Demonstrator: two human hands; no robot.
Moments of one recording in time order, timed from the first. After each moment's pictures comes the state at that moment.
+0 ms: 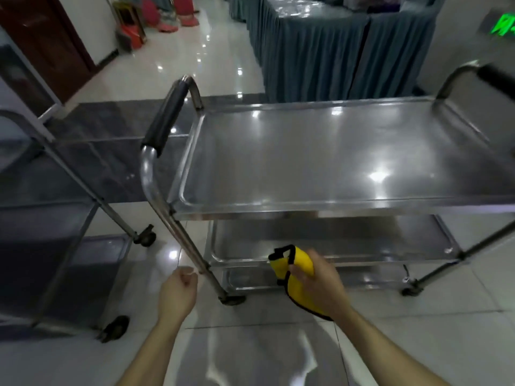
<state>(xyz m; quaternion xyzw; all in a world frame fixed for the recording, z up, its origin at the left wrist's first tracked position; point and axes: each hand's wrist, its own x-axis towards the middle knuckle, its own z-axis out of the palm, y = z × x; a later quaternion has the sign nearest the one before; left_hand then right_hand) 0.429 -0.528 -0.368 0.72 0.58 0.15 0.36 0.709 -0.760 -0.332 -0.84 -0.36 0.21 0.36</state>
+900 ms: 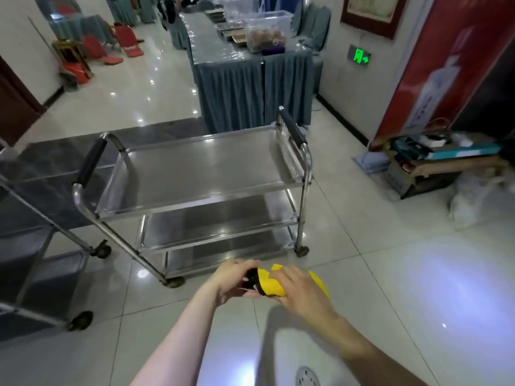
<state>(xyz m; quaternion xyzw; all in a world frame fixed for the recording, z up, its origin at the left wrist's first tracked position) 0.620 -1.039 -0.030 0.58 0.41 -0.07 0.70 0.719 -1.232 -0.065 -0.80 -0.56 0.01 0.20</state>
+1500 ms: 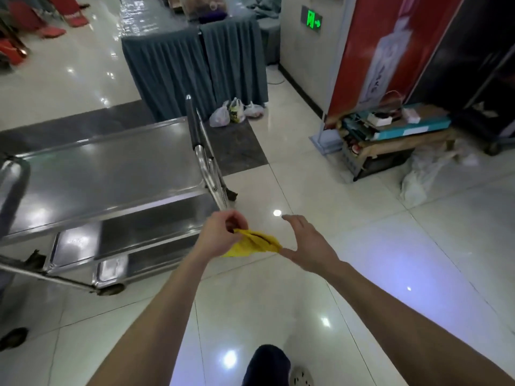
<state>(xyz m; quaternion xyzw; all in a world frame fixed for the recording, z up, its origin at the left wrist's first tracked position) 0.957 -1.201 -0.003 0.84 0.26 0.03 0.47 1.087 -1.433 -0.045 -0.87 -0.38 0.19 0.25</state>
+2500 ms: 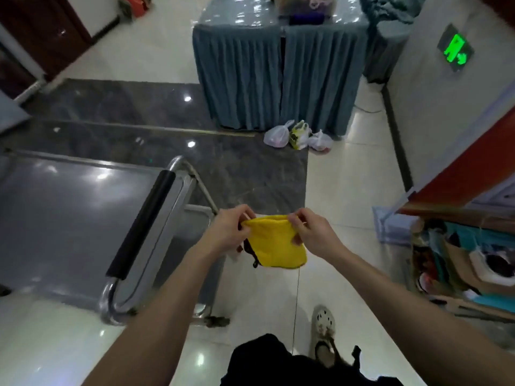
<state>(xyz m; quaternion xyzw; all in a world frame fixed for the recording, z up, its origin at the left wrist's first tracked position) 1.462 -0.950 -0.046 0.86 0.39 0.04 0.34 1.684 -1.097 -0.060 -0.75 -0.44 0.36 0.33</state>
